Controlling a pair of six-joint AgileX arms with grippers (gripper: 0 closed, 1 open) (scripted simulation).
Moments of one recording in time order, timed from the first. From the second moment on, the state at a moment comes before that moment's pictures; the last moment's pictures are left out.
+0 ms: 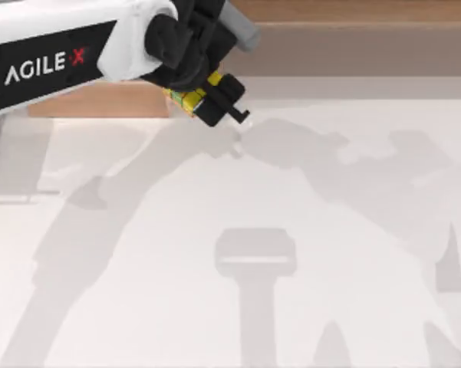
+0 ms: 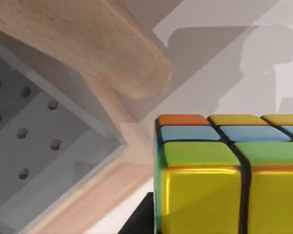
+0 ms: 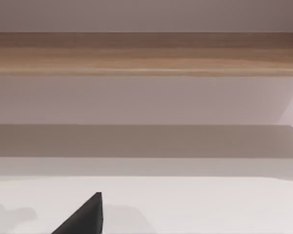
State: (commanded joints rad) left arm -0.54 2.04 1.59 -0.48 -0.25 0.34; right arm 0.00 0.00 0.00 0.00 0.00 0.00
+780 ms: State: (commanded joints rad) left arm -0.84 2.29 1.43 0.85 -0.64 0.25; right arm 0.00 0.00 0.00 0.00 0.00 0.00
